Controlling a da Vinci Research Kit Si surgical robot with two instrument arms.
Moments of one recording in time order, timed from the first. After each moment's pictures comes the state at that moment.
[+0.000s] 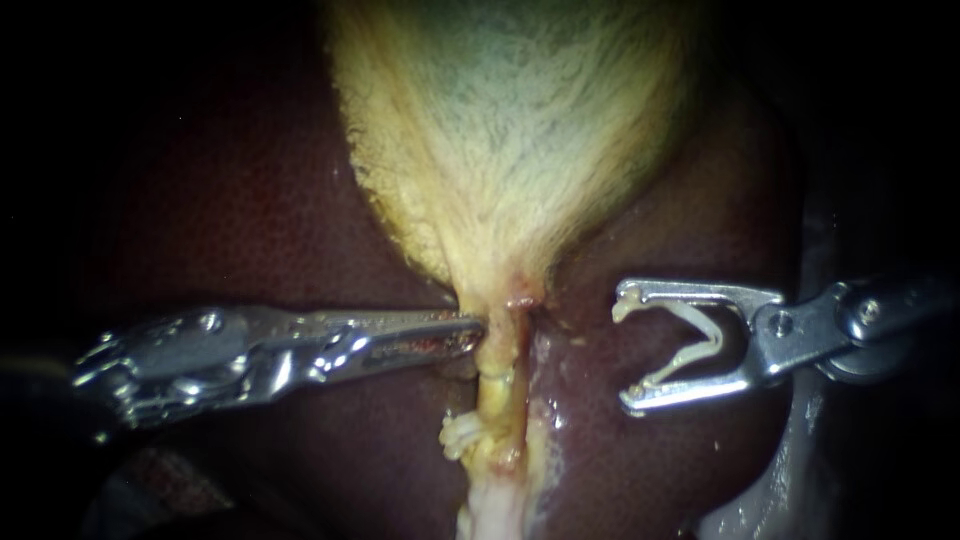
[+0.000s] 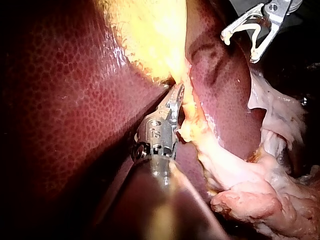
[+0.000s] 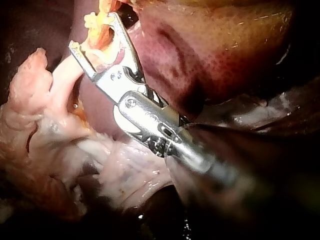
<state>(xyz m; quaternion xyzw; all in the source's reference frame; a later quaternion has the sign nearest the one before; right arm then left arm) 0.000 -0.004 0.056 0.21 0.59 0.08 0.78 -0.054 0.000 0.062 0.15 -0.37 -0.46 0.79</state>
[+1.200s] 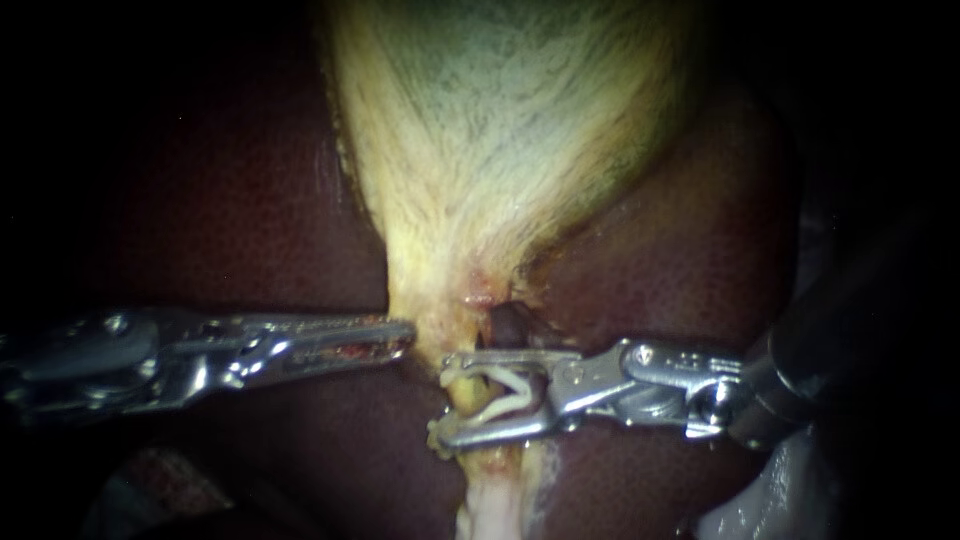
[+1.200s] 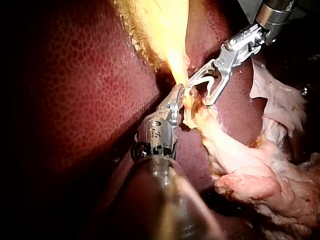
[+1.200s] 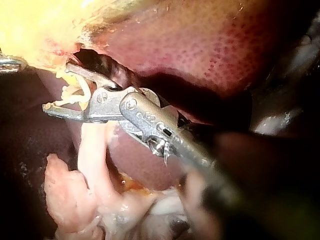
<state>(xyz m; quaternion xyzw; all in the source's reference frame) 0.013 -0.009 0.071 0.33 0.51 0.21 0.76 -0.048 0.001 0.057 0.15 -0.37 -0.46 0.79</state>
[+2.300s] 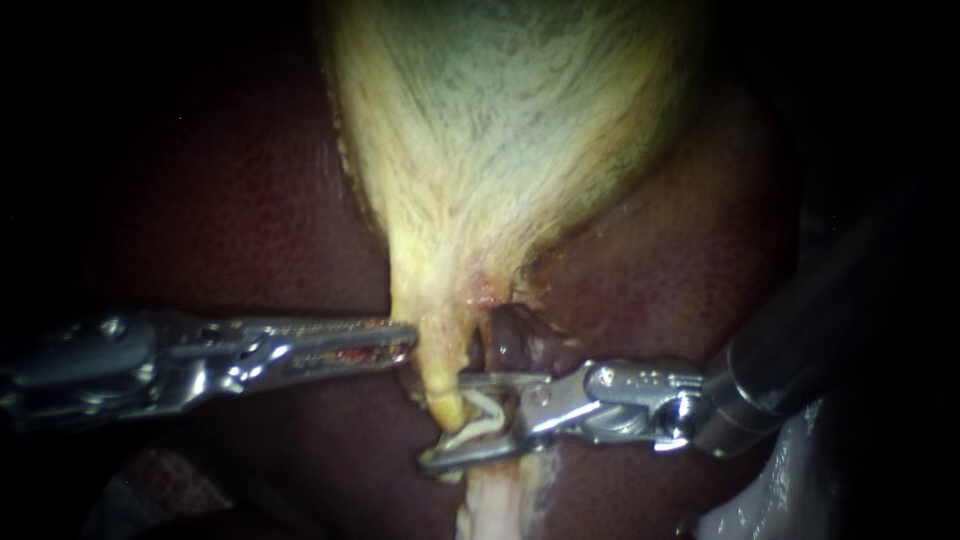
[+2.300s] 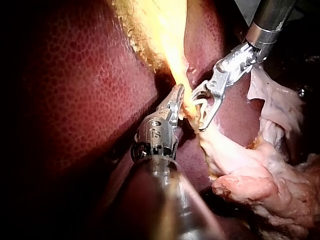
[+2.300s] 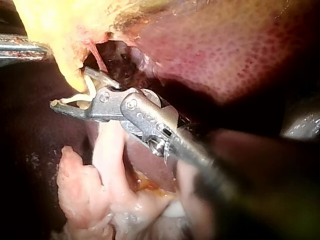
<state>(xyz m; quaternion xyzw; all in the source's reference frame) 0.018 -0.013 0.072 0.35 0.52 0.17 0.76 -0.049 0.001 0.056 0.15 -0.37 -0.46 0.79</state>
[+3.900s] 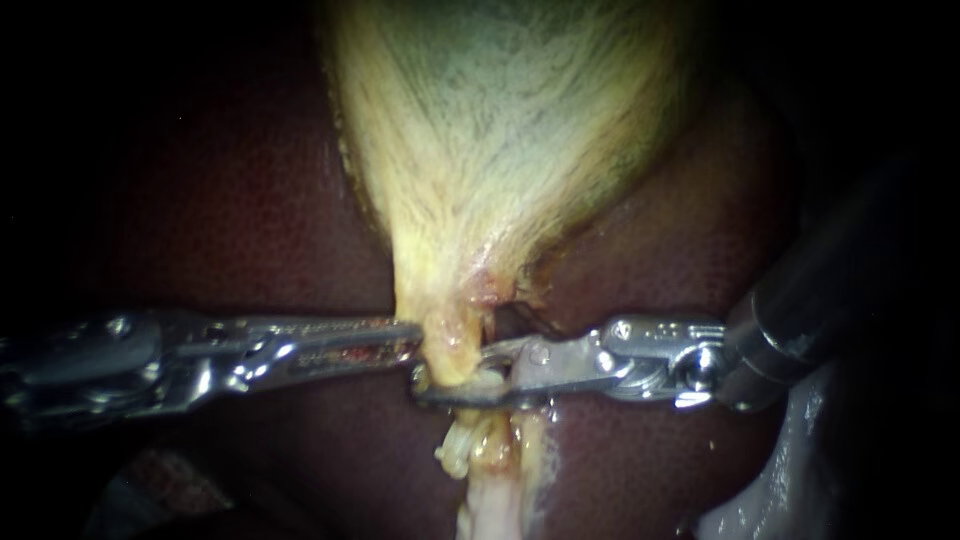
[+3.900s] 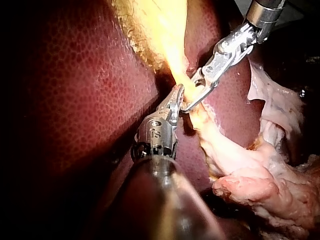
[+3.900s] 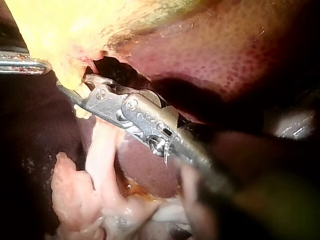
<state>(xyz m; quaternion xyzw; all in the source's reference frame) 0.015 -0.008 0.070 0.31 0.51 0.17 0.78 -0.049 0.001 0.057 0.15 -0.37 -0.46 0.79</state>
